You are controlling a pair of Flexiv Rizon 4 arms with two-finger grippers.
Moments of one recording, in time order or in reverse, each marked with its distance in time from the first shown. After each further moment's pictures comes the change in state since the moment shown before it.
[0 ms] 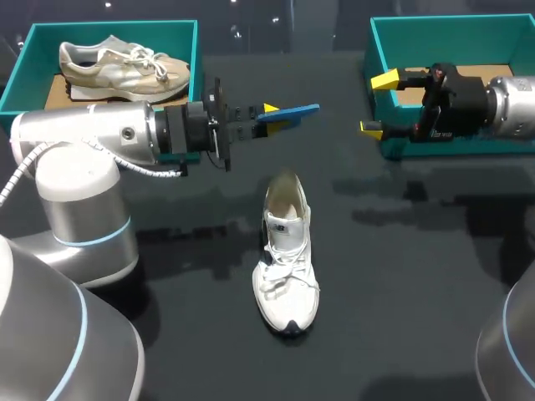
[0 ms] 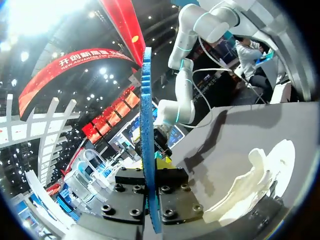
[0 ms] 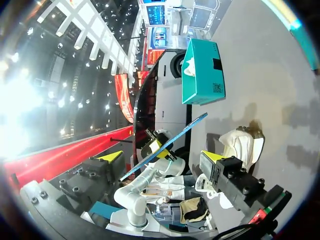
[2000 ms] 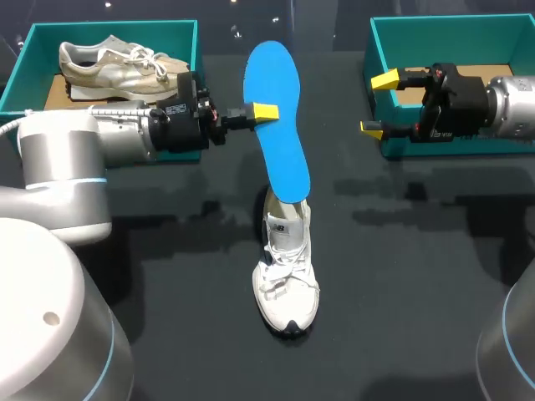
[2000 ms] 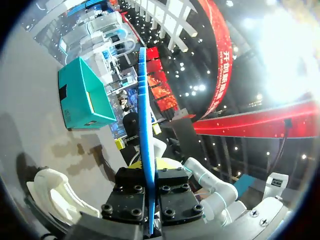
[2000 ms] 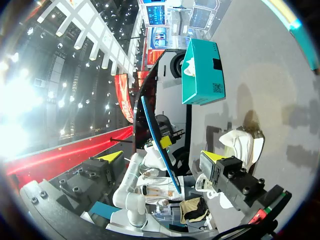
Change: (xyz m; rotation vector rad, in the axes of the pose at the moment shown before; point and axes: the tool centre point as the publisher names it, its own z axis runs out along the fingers) left arm 0.002 -0.003 -0.013 0.091 0.104 -1.947; right arm 0.000 0.000 0.000 -0.001 0.000 0.000
